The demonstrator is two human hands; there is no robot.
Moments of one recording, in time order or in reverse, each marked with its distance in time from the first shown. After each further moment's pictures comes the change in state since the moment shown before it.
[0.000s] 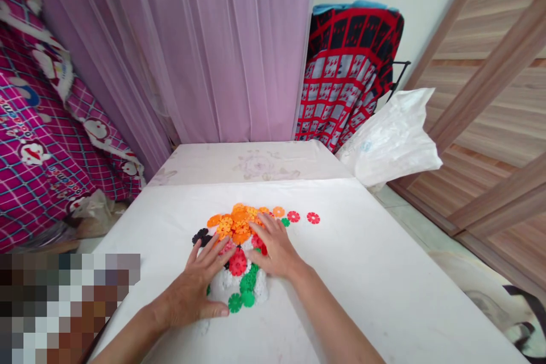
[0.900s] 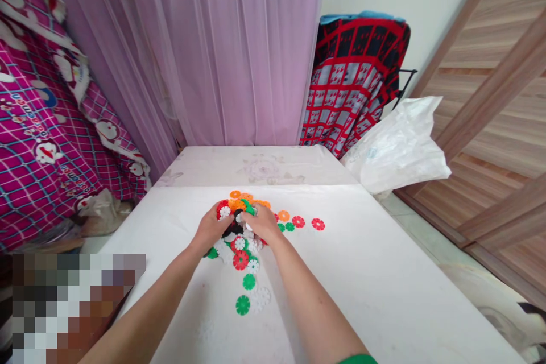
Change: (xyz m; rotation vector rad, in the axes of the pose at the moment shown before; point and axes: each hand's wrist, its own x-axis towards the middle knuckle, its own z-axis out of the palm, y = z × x) left_hand 0.102 -0.026 -0.019 -0.622 0.489 -0.640; right_hand 0.096 -0.018 0.007 0.402 0.107 0.457
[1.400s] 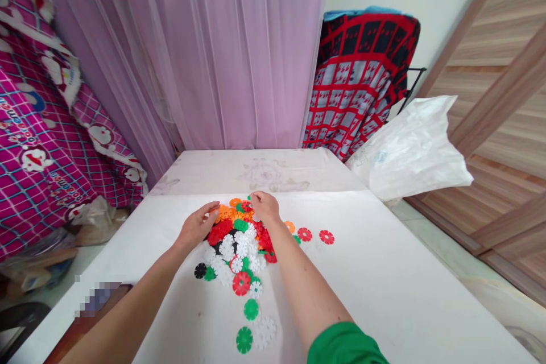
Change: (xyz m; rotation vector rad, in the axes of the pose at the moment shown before) left_hand 0.056 -0.048 -0.027 0.136 0.000 0.194; right_hand 0.081 0.014 0.005 -0.137 0.064 -0.021
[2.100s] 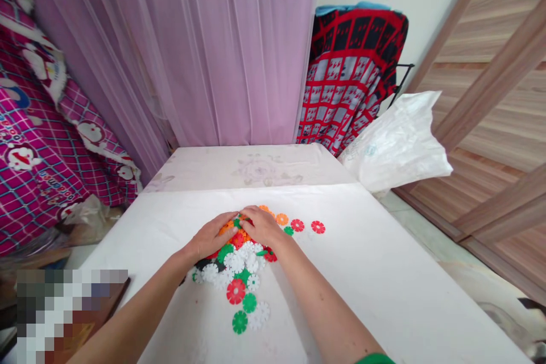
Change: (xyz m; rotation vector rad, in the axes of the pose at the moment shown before) left_hand -0.033 0.042 0.015 0.140 -0.403 0.253; right_hand -0.066 0.006 -0.019 -0.152 -0.229 -0.496
